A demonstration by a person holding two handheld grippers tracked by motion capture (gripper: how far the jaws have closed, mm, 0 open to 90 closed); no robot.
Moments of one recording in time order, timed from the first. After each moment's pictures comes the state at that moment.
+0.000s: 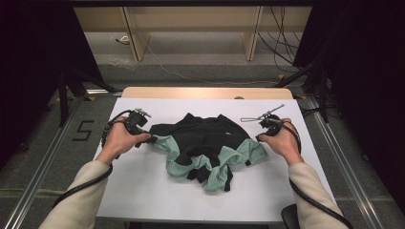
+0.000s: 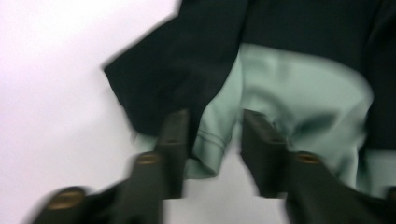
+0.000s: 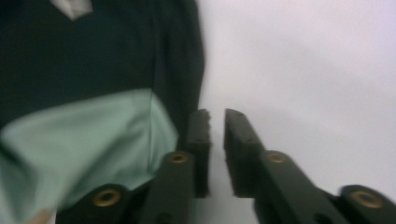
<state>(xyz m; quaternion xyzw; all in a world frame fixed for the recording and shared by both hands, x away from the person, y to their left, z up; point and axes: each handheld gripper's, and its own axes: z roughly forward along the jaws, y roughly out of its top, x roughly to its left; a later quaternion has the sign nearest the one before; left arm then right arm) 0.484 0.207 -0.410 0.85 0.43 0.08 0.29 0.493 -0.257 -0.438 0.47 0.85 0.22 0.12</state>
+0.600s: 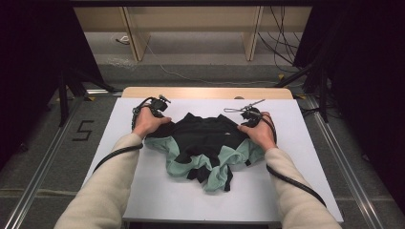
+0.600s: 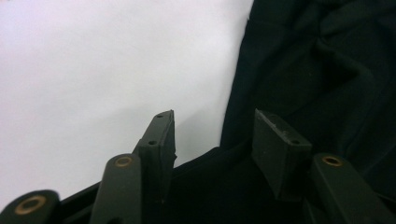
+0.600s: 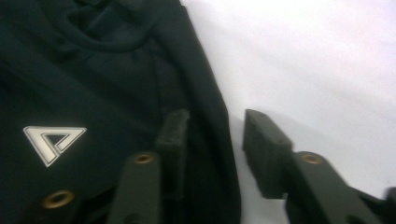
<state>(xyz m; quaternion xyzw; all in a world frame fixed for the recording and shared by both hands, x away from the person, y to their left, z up) 0.571 0.156 -0.460 0.86 0.44 0.07 0.24 0.545 -0.209 -0.473 0.46 0.84 0.28 0.12</state>
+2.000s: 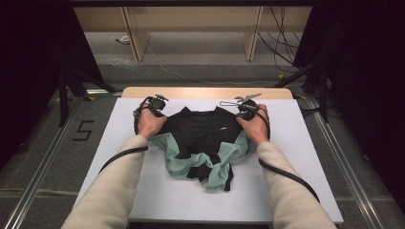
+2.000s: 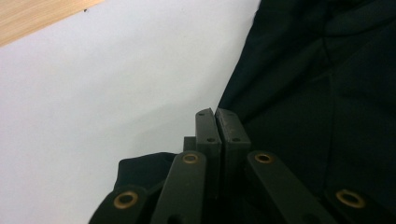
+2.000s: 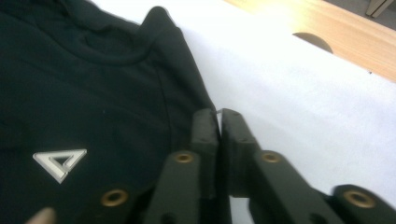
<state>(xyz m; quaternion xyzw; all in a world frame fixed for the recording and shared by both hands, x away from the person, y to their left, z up) 0.570 0.160 -0.459 0.82 0.49 0.17 0.24 0.562 -0.196 -0.461 0.45 0.82 0.30 0.20</state>
